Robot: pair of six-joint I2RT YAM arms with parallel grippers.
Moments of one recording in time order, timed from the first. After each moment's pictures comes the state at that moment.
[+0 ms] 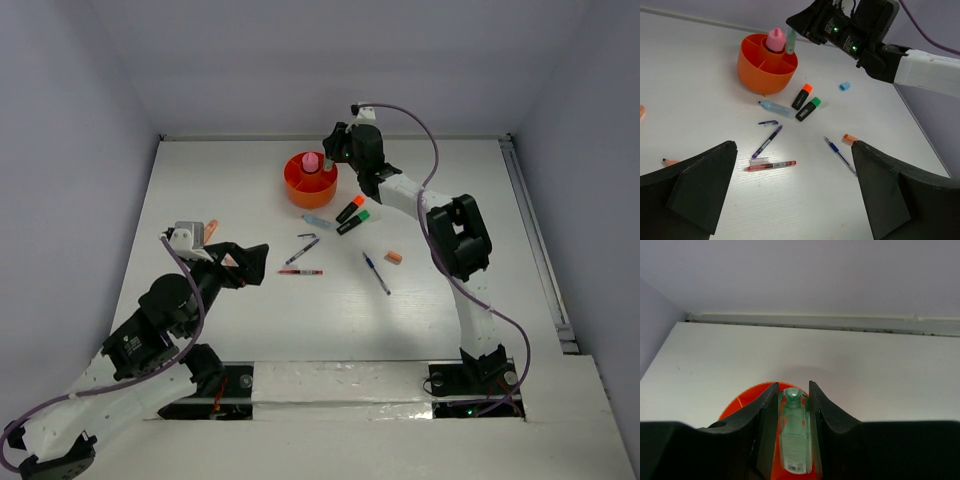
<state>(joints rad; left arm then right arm) -0.89 0.39 0.73 -0.42 -0.53 -0.46 0.50 2.26 1.79 0.35 0.10 0.40</state>
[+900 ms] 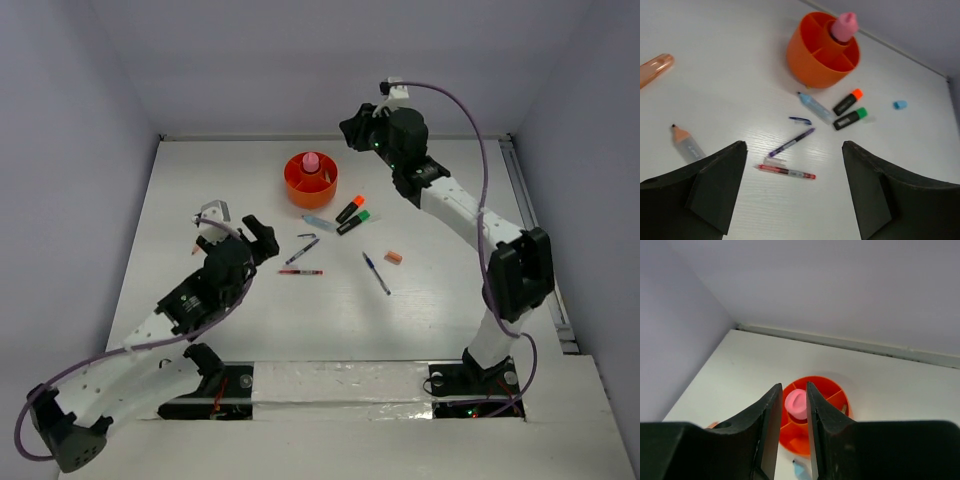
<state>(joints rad) -0.83 0.70 0.69 -0.33 -0.72 -0.73 0.49 1.81 1.56 0.24 -0.01 0.34</state>
